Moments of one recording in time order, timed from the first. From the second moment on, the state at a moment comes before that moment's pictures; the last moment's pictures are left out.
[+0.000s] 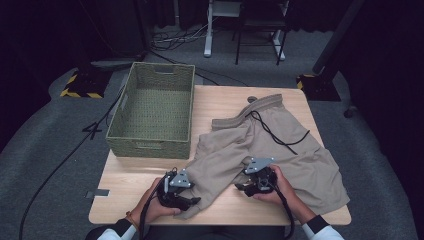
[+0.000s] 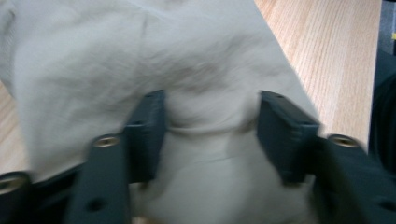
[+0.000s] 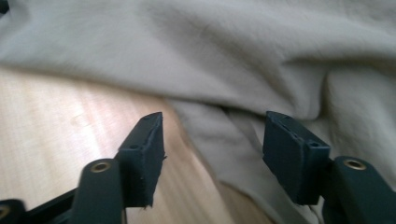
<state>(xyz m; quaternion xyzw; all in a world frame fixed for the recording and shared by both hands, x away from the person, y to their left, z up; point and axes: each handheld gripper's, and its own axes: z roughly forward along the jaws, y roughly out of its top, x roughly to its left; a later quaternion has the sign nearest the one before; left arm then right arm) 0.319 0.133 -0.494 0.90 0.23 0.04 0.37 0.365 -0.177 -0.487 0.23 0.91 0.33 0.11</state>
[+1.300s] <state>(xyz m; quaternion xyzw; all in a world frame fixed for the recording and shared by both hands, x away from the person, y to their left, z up) 0.315 0.063 -0.492 0.93 0.10 0.01 0.35 0.392 -0.215 -0.467 0.28 0.89 0.31 0.18</state>
